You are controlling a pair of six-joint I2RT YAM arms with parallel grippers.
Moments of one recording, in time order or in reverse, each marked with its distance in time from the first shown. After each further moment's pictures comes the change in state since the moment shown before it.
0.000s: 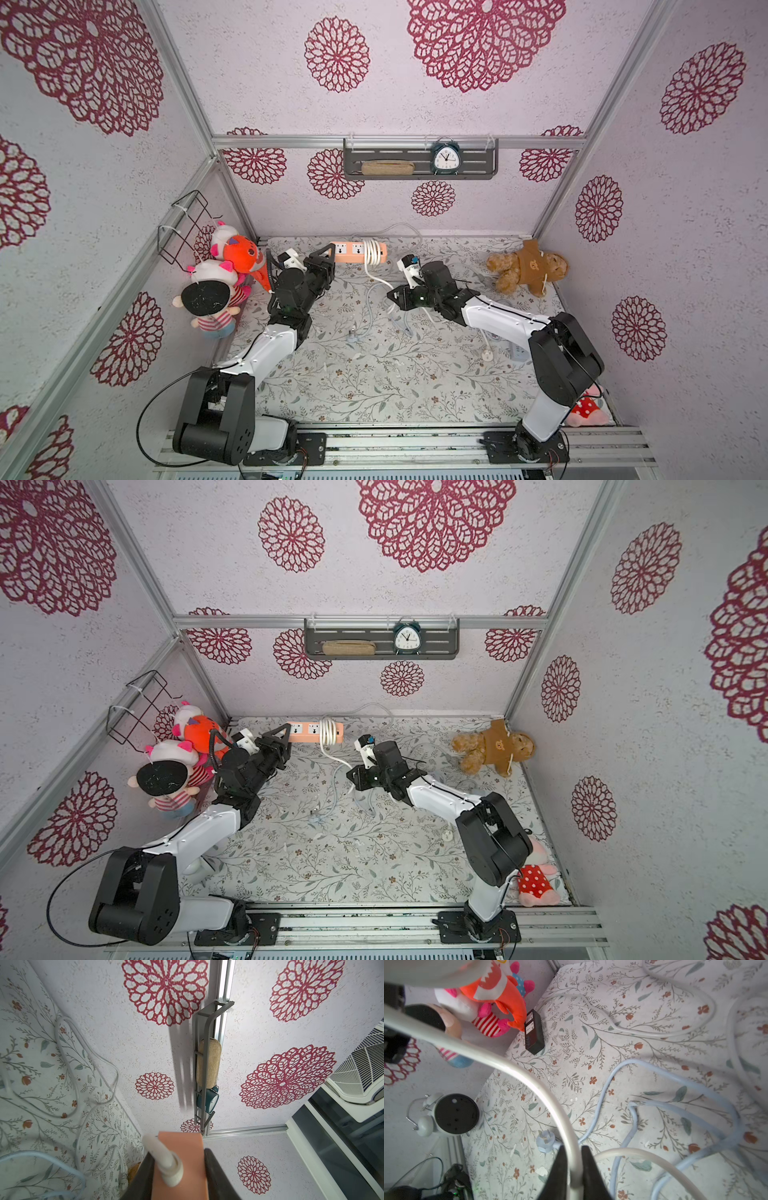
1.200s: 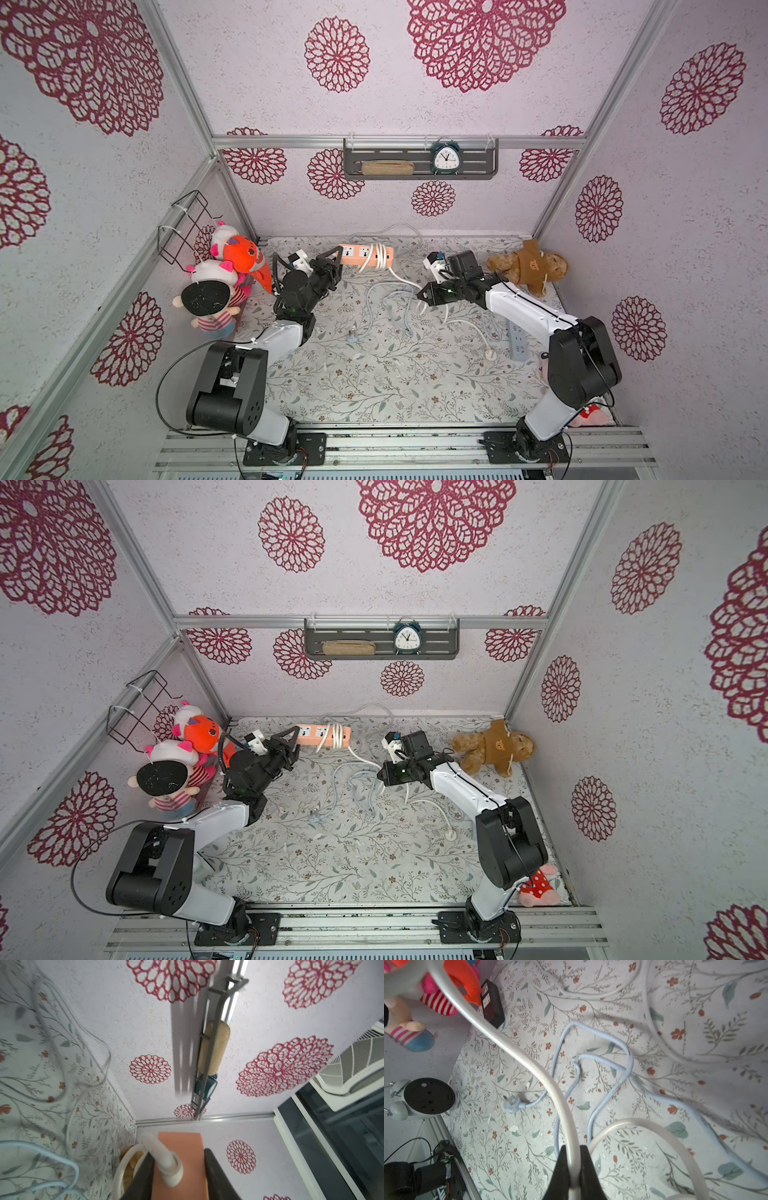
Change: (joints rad) left arm 0.023 0.176 -0.017 0.214 0.087 -0.093; right arm -0.193 -0.077 0.035 -0.416 -0.087 -0.179
